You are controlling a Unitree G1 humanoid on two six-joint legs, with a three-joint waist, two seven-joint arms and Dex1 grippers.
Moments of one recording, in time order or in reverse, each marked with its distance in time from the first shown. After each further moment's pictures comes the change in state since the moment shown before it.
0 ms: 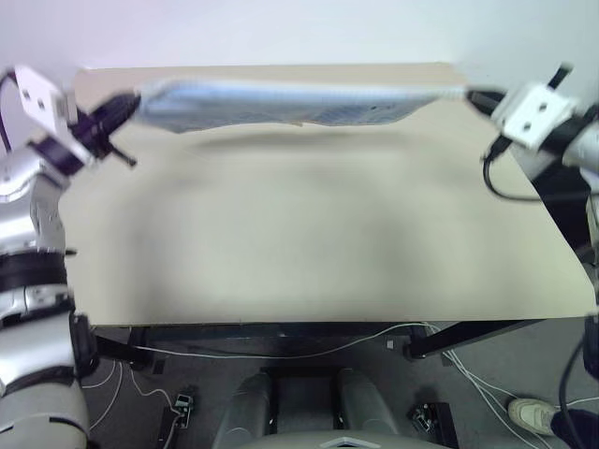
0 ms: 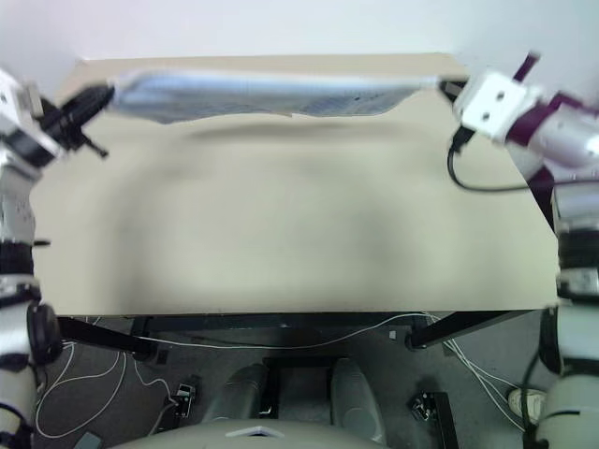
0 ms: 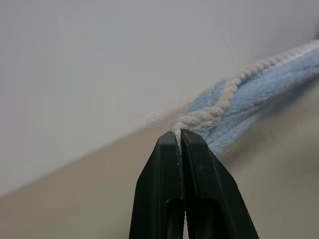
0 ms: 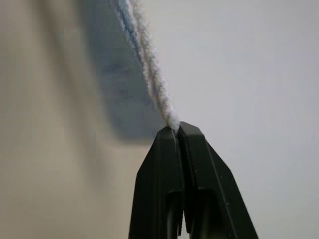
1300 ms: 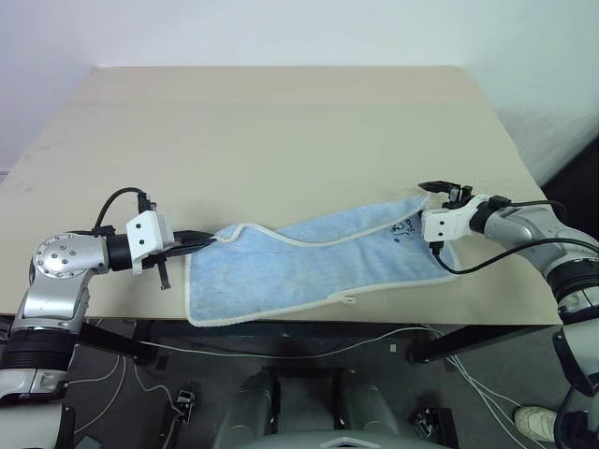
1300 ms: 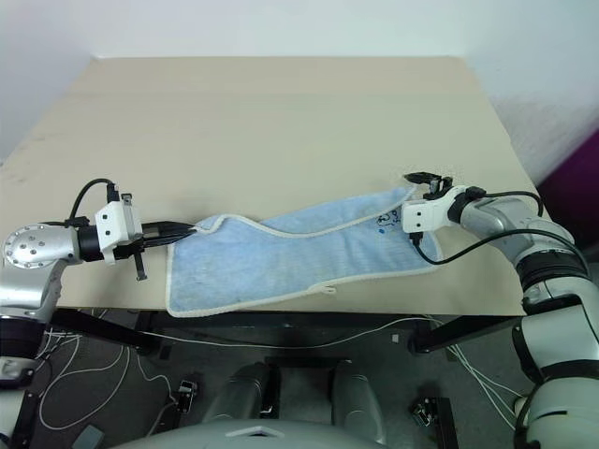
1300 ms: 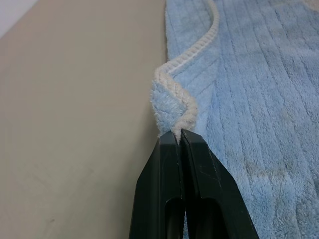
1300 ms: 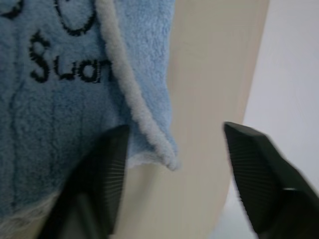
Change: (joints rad) left arm 0.328 0.036 -0.226 -0.277 0.130 -0.266 -0.233; right arm -0.146 0.081 0.383 0.574 -0.762 -0.428 -0.567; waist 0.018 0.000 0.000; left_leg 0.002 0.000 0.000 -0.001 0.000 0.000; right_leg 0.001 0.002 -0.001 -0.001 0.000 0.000
